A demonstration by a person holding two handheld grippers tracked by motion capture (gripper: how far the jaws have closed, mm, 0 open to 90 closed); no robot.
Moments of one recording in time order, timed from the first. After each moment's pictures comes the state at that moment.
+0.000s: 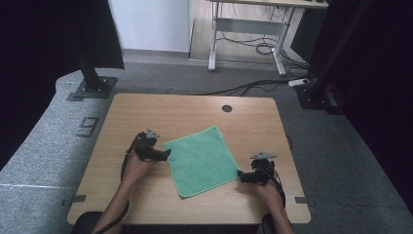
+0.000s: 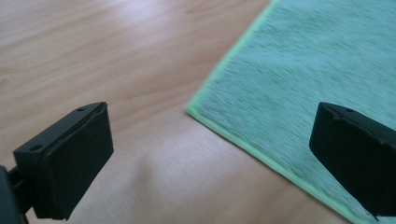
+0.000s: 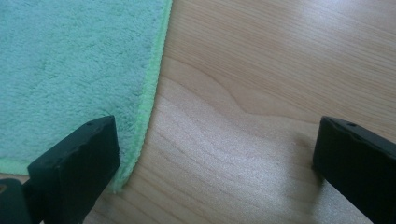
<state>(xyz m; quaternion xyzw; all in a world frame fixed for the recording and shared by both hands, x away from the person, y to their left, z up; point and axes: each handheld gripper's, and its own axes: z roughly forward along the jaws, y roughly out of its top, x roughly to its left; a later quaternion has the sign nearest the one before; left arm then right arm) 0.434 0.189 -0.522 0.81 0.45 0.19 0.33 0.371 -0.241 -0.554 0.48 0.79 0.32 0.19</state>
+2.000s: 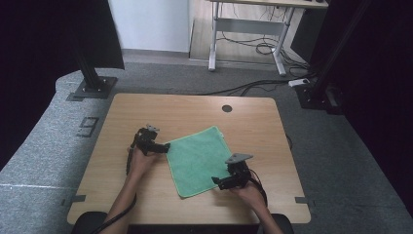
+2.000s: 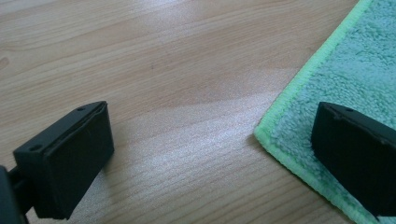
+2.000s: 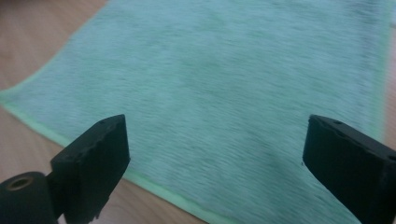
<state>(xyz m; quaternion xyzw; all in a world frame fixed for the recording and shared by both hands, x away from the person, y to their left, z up) 0.471 0.193 -0.549 0.79 0.50 0.18 0.30 0.352 -0.161 -0.529 0.35 0.85 0.39 0.11</state>
